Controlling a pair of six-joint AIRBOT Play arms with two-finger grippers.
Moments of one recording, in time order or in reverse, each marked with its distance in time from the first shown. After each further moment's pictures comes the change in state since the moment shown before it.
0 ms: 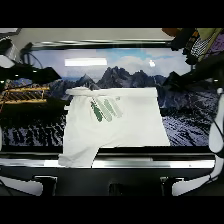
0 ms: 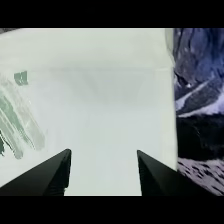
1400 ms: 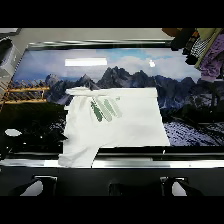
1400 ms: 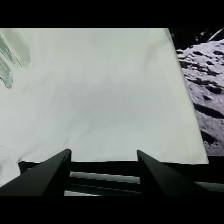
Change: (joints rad) left arm 0.182 0.528 -1.303 -0.204 0.157 0.153; right arm -0.162 0.651 -0.763 0.011 0.034 -0.050
